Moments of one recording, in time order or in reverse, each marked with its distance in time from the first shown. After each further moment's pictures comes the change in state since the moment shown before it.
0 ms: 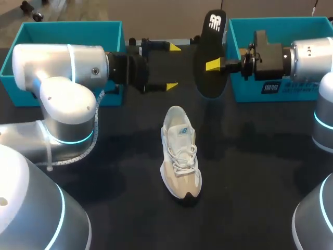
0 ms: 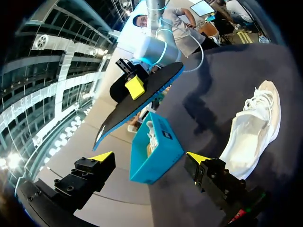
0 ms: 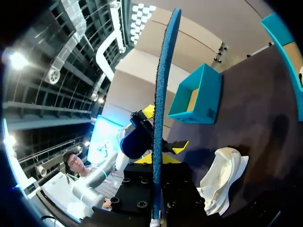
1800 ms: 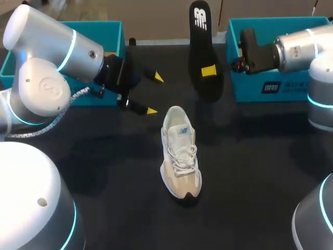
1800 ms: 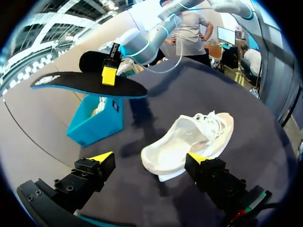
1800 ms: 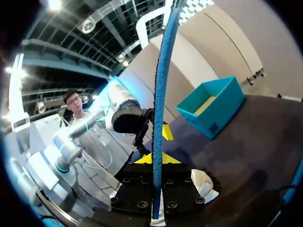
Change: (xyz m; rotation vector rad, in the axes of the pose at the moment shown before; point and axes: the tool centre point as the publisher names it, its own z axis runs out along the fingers) left arm 0.095 0.014 -0.048 -0.204 0.444 -0.508; right arm -0.060 0.010 0.016 0.171 0.107 -0.498
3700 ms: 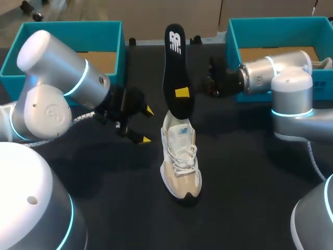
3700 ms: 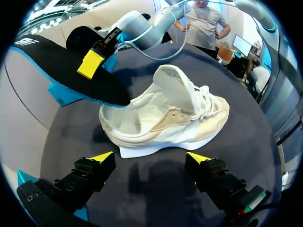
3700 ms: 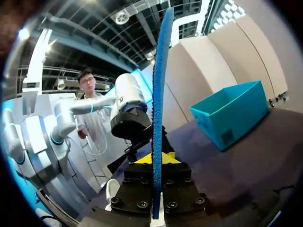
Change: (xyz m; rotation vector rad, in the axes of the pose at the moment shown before) left arm 0.069 0.064 0.038 -0.157 0.087 -0.252; right arm -0.044 -0.039 0.084 -0.039 0.173 -0.205
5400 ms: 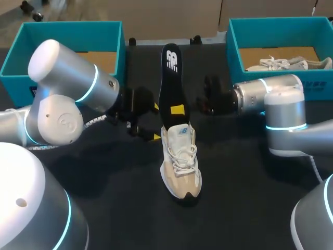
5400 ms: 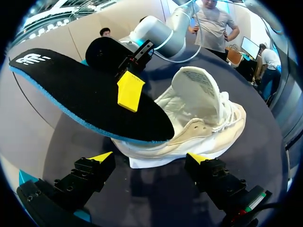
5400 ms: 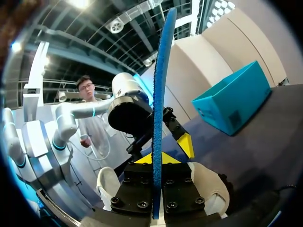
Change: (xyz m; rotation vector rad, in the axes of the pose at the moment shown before) left arm -0.018 -0.013 0.023 0.022 -0.076 -0.024; right arm 0.006 -0.046 0.019 -0.057 0.027 0.090
